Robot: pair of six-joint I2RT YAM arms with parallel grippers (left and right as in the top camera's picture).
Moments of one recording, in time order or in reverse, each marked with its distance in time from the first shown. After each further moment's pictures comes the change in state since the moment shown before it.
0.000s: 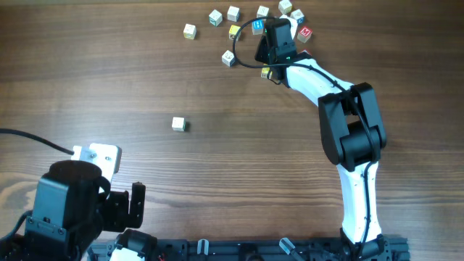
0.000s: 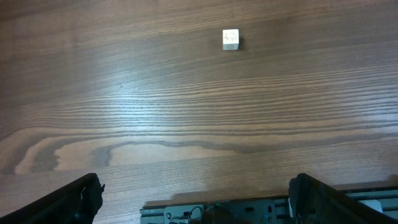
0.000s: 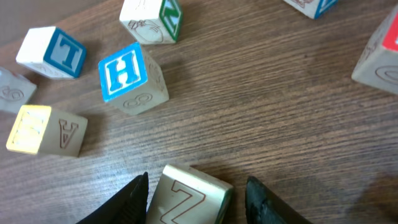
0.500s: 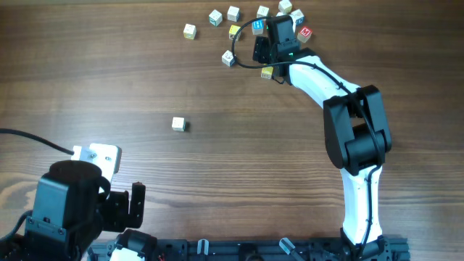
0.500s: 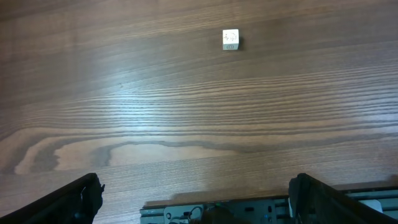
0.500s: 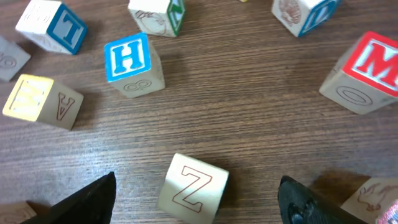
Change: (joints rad) left arm 0.000 0.000 0.000 0.000 0.000 0.000; right arm 0.000 -0.053 0.005 -0.103 0.024 -0.115
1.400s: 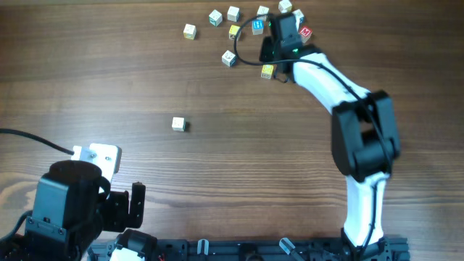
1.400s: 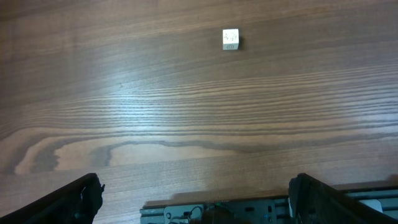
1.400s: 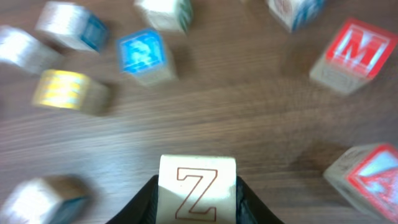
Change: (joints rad) left arm 0.000 0.000 0.000 0.000 0.000 0.000; right arm -0.001 -0.138 -0.004 -0.127 -0.100 0.008
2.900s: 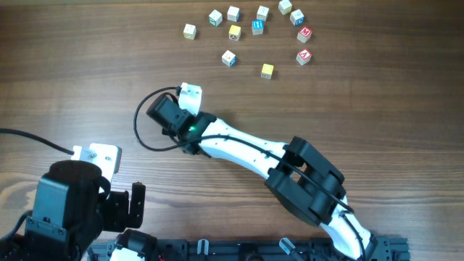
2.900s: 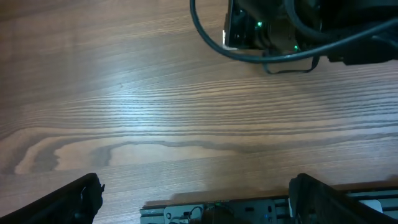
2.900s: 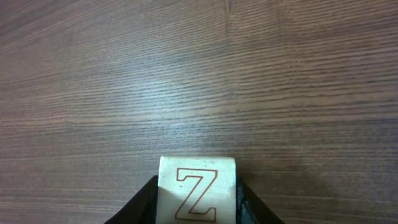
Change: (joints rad) left arm 0.000 0.000 0.000 0.000 0.000 0.000; right arm 0.651 0.053 -0.005 -0.103 0.206 0.591
